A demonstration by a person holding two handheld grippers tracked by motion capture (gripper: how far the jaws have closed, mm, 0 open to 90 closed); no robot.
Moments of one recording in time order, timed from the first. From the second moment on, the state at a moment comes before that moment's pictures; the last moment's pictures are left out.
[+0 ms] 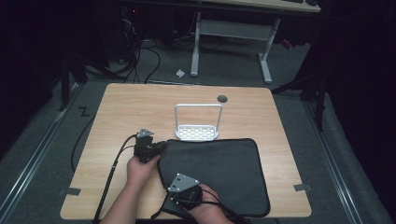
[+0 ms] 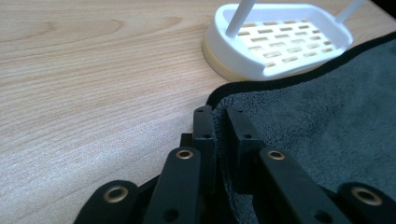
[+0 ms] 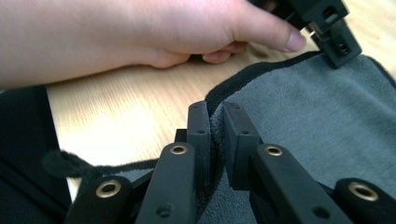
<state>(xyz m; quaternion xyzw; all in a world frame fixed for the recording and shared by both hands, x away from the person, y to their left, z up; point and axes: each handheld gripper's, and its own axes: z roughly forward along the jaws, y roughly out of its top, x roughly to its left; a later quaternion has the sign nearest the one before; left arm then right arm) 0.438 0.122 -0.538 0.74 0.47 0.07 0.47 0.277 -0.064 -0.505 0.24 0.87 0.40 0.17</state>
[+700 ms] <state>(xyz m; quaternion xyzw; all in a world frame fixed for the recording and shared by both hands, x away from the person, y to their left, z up) 0.424 0.167 -0.521 0.65 0.54 0.08 0.53 0.273 -0.031 -0.484 0.20 0.85 0.45 0.18</state>
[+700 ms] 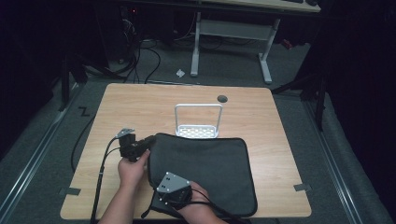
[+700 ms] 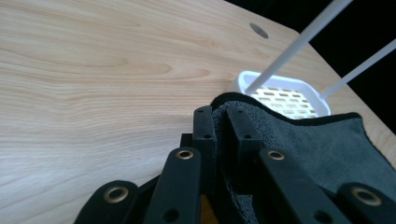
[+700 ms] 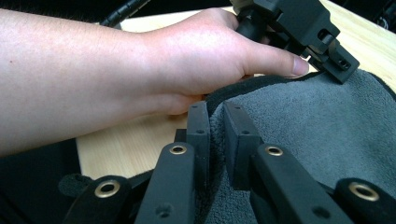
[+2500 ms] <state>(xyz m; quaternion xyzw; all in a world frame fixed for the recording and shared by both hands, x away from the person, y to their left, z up) 0.413 0.114 -0.485 0.67 0.54 0.13 0.49 0.260 -0.112 -0.475 0.25 0.83 0.44 0.22</state>
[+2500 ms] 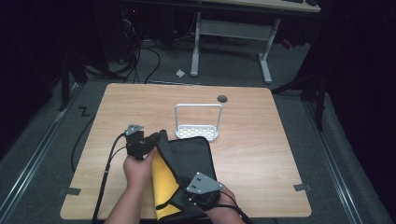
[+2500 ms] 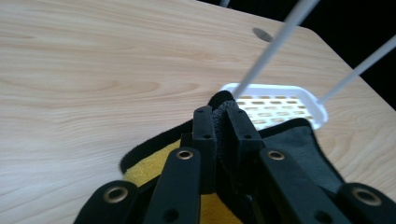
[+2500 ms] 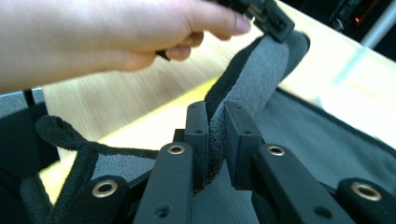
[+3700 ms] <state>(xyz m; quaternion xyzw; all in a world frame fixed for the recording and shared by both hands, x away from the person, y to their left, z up) 0.411 0.023 -0.488 0.73 0.46 0.11 0.49 0.265 -0.206 -0.501 0.35 0.81 0.41 0.23</state>
